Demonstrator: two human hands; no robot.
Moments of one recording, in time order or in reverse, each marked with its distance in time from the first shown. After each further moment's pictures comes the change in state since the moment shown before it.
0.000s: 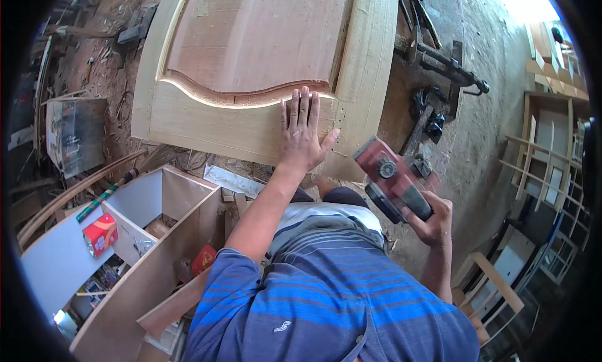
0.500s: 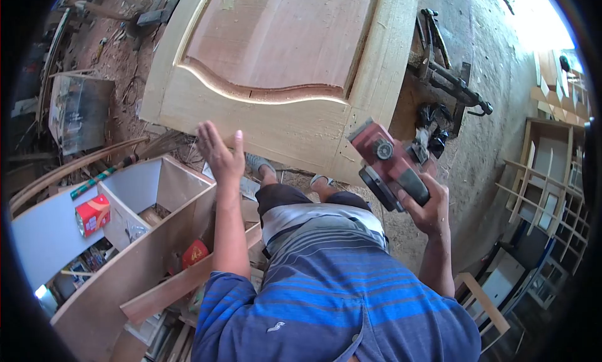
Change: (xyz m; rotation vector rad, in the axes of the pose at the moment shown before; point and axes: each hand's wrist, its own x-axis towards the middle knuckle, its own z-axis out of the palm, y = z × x) left_hand -0.109 -0.153 -0.057 0.180 0.269 -0.613; right_hand 0.048 -0.026 0.008 -0.039 -0.027 -0.082
